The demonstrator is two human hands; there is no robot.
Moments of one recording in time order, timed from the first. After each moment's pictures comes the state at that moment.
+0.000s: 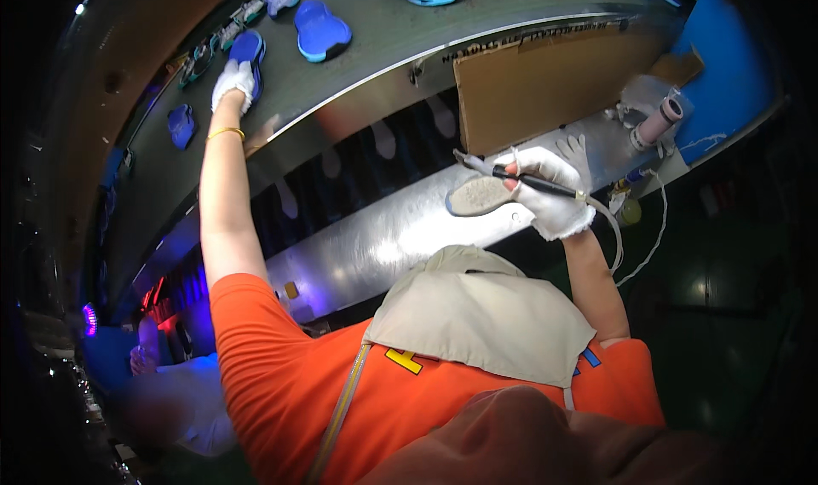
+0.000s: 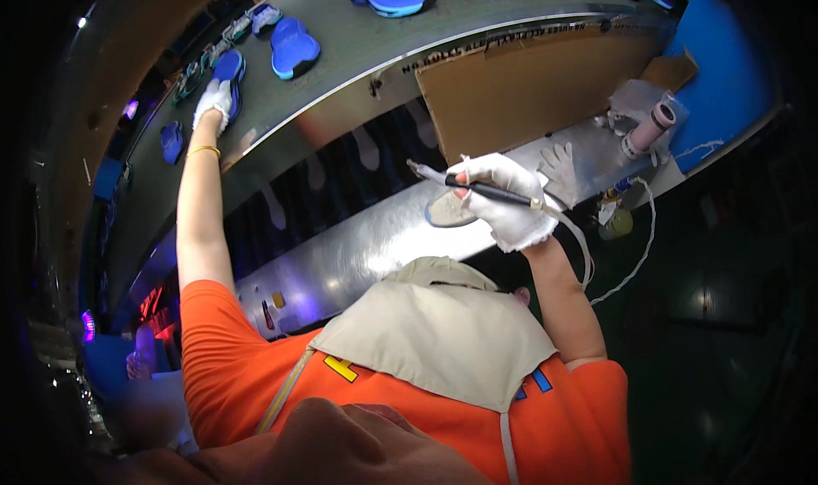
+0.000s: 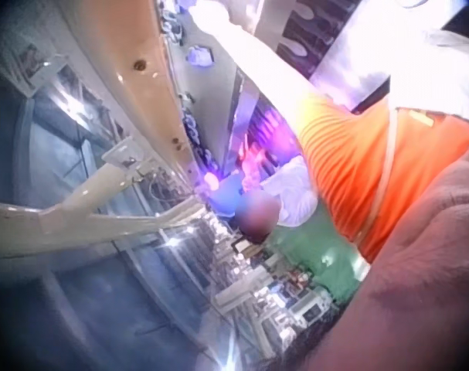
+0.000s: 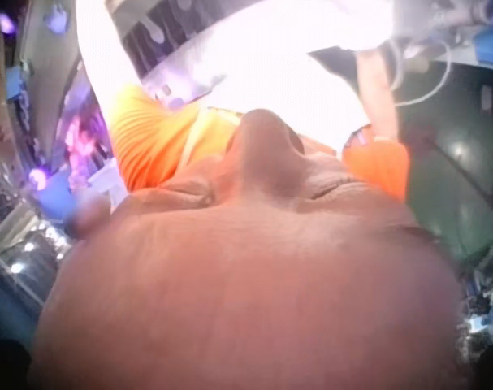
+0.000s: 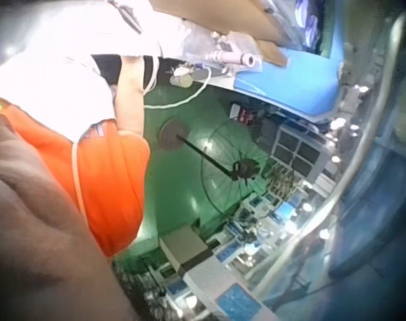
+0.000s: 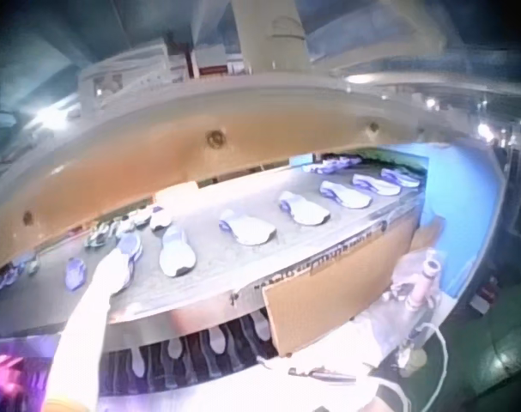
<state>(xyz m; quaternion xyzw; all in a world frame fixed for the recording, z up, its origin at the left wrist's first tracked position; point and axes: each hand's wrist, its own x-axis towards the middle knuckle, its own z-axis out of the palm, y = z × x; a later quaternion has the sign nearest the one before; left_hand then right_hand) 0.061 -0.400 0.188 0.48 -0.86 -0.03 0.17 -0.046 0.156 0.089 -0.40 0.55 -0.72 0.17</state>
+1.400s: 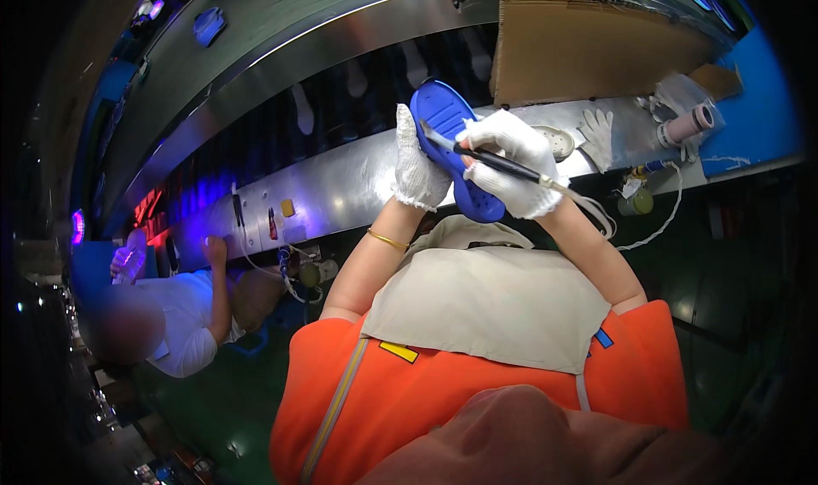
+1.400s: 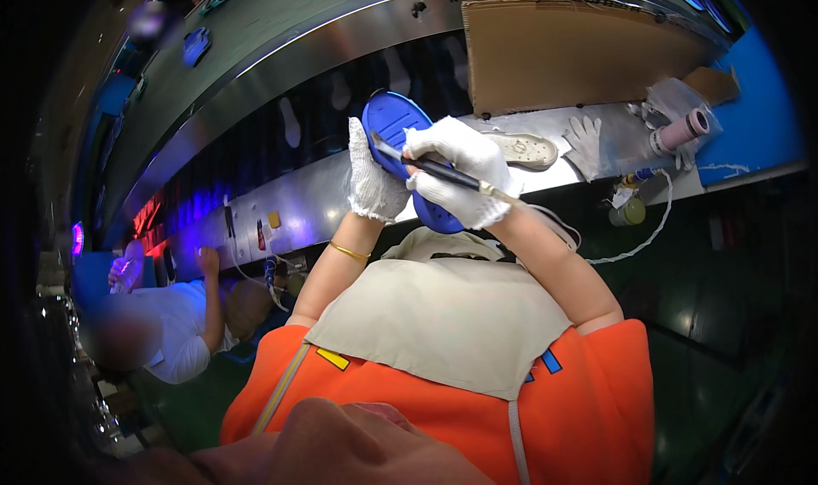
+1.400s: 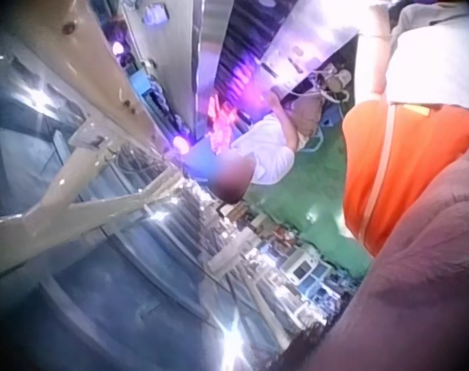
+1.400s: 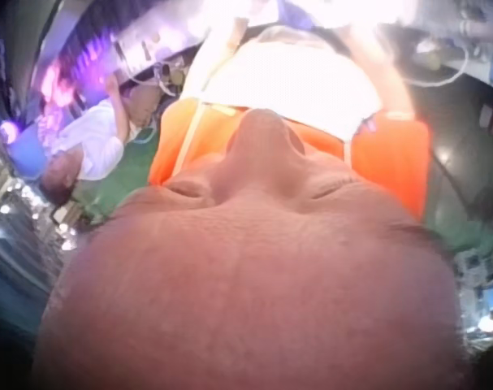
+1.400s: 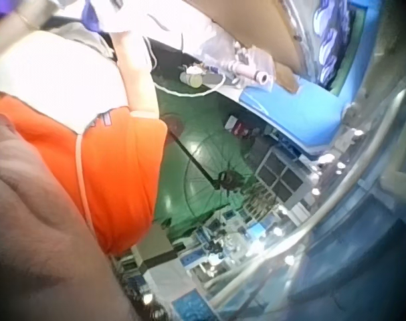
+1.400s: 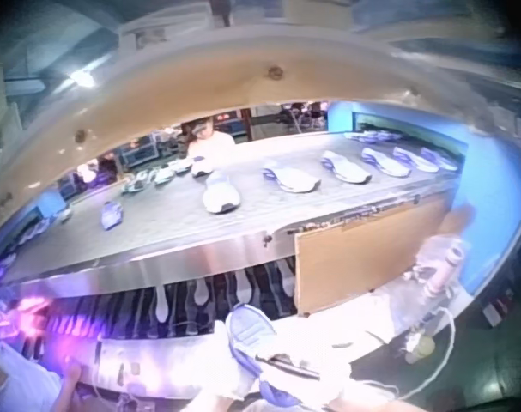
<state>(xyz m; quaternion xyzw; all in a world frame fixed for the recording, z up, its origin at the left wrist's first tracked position) 0.116 0.012 0.060 0.18 -0.26 -0.92 0.25 0.013 0.133 0.104 -0.56 0.53 -0.62 0.14</state>
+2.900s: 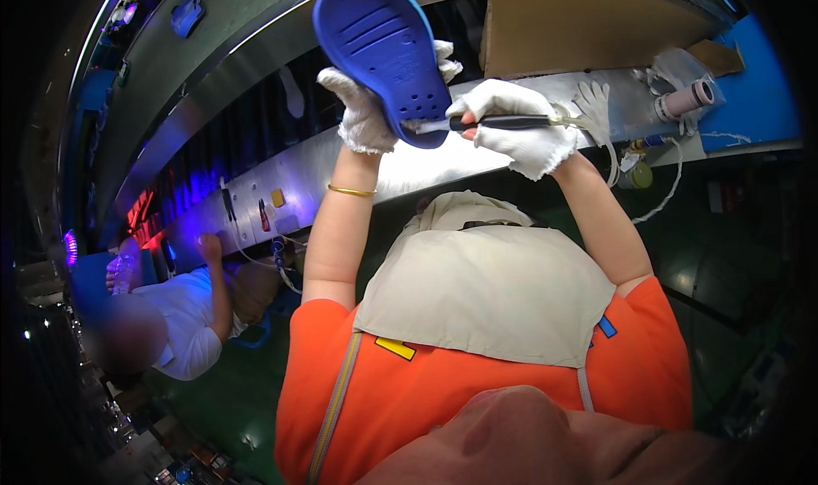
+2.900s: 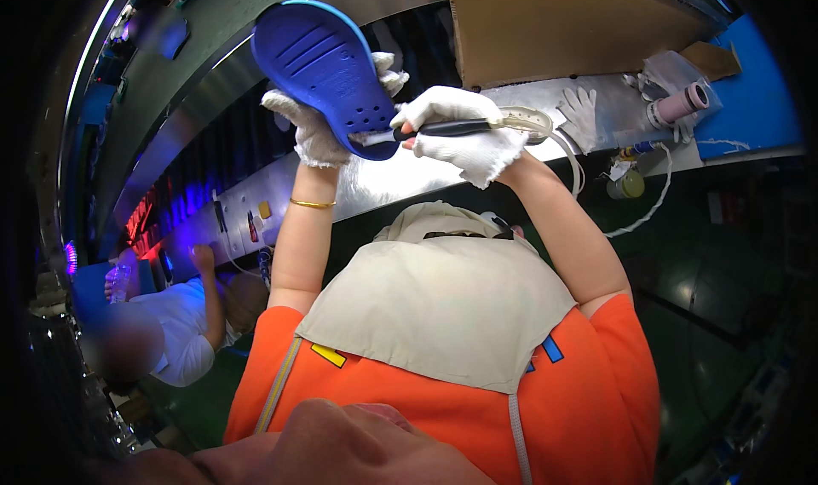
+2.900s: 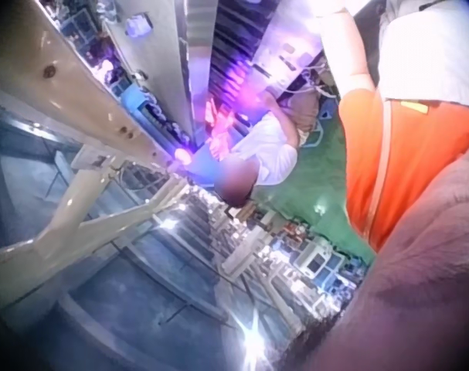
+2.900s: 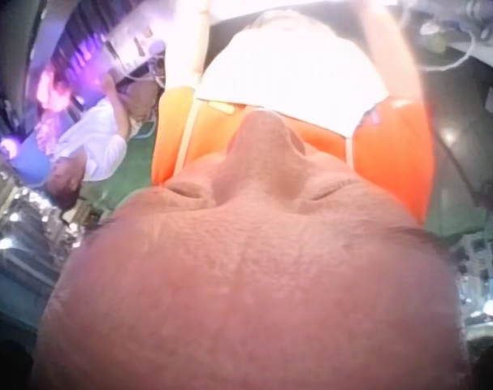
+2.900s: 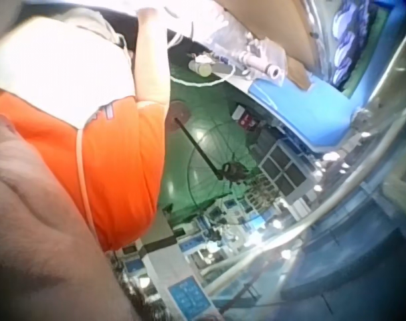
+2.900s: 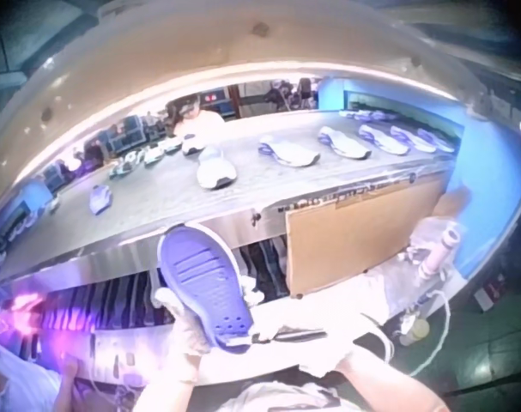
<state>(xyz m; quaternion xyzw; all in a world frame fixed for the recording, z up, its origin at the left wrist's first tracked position) 0.108 -0.054 0.077 -0.08 -0.37 -0.90 0.20 -0.019 0.125 0.098 -0.54 0.50 -0.58 0.36</state>
